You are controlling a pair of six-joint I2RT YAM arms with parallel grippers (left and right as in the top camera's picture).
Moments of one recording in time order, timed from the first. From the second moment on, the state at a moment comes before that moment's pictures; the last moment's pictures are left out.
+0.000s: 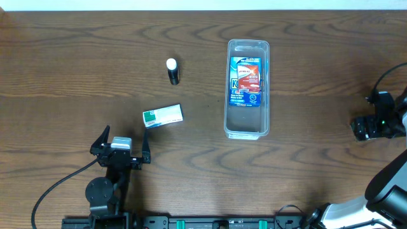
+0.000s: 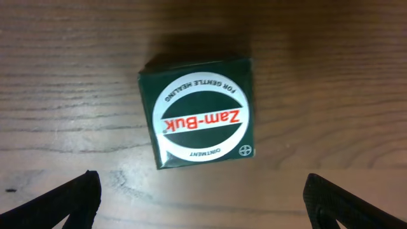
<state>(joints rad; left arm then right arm) 0.08 0.01 0.02 -0.11 0.16 0.14 -0.61 1.74 1.19 -0.84 0.04 -0.66</state>
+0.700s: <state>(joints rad) 0.08 0.01 0.02 -0.11 0.16 0.14 -0.62 1.85 1.19 -0.77 -0.03 -0.77</state>
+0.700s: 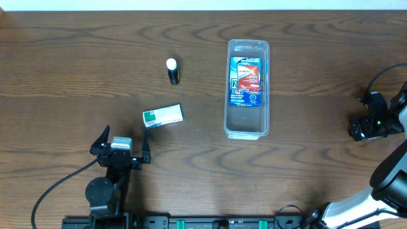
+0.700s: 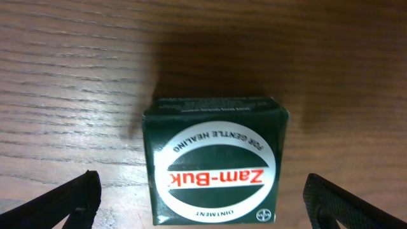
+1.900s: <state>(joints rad) 0.08 0.01 0.02 -0.11 0.16 0.14 -0.62 1.85 1.16 -0.74 -0.05 -0.85</state>
